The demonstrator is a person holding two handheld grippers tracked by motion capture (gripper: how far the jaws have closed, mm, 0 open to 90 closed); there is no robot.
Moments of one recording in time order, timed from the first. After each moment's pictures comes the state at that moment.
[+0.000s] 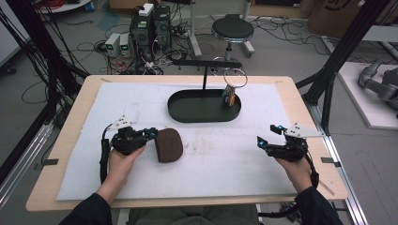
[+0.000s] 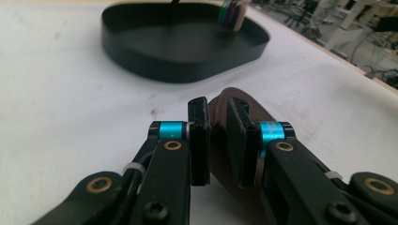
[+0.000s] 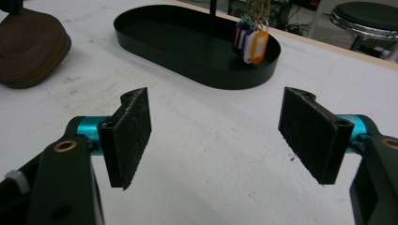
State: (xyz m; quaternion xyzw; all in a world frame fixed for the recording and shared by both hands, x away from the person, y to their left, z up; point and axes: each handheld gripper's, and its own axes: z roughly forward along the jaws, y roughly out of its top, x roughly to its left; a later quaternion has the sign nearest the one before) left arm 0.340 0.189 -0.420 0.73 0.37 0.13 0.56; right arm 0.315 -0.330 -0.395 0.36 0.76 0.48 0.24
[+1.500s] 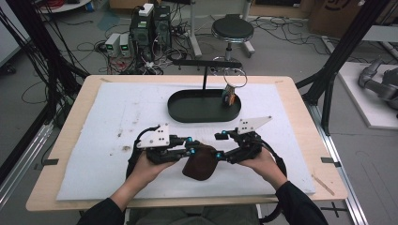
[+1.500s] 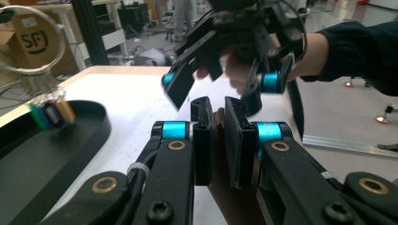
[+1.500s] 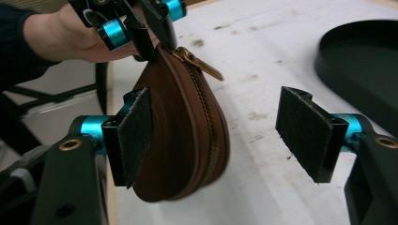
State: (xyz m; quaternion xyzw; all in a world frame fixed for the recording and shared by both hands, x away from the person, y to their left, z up) left arm 0.305 0.086 -0.379 0.77 0.06 0.09 0.62; right arm 0.330 -0.208 -0.377 0.16 0.84 0.52 0.00
